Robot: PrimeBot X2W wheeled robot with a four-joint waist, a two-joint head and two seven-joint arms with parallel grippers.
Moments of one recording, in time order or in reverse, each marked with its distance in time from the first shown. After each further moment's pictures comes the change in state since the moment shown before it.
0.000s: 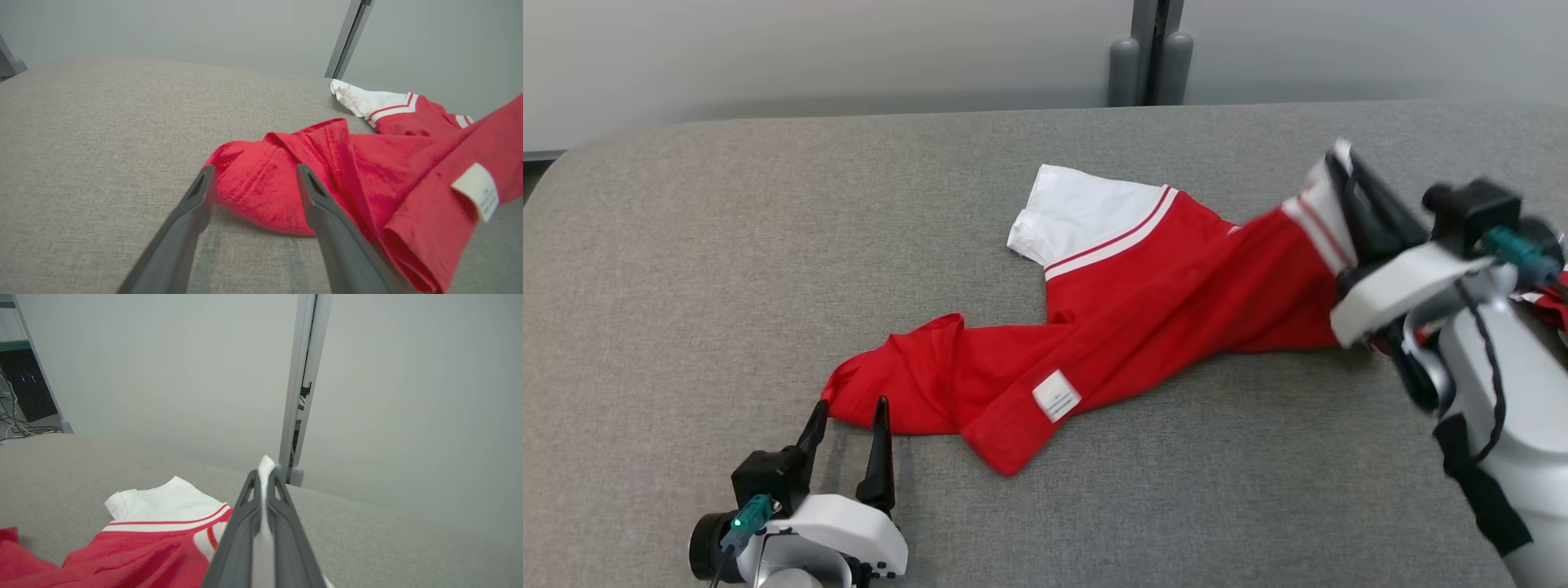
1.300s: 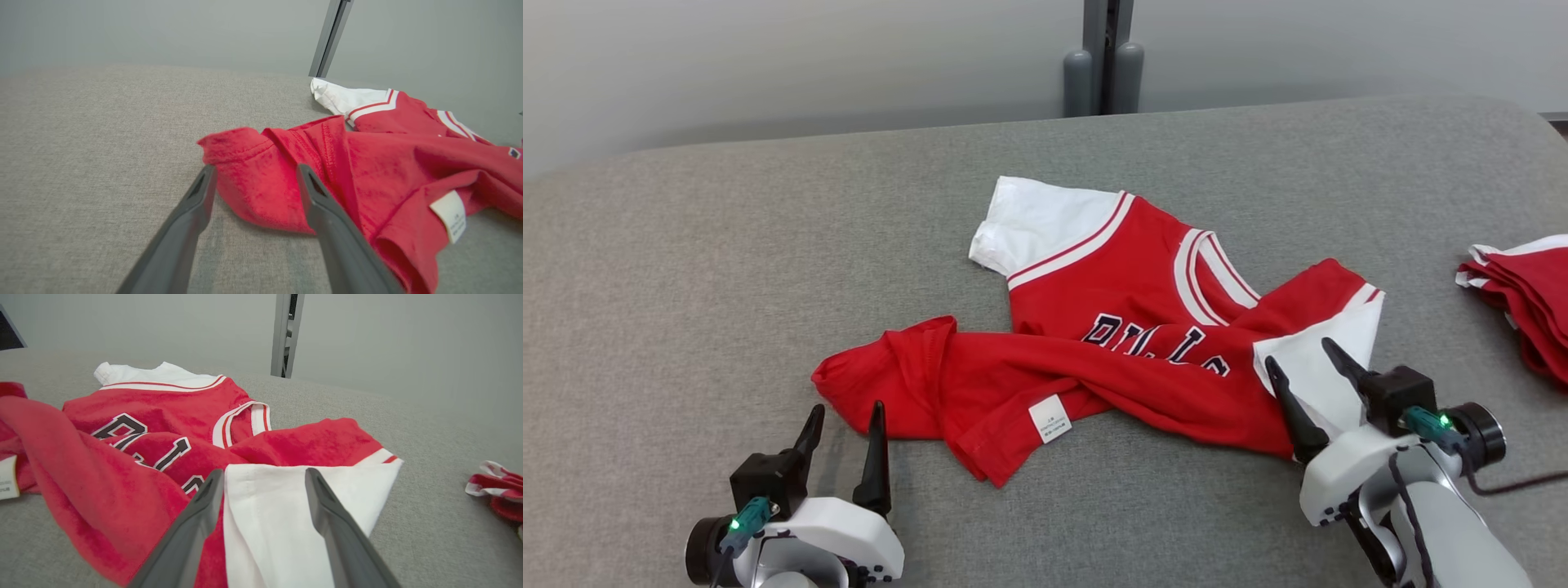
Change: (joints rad) left arm -0.007 -0.001 0.012 0.022 0.016 -0.003 0.000; right arm 0.303 0.110 -0.144 -0.023 -0.210 0.000 -0.001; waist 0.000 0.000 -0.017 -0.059
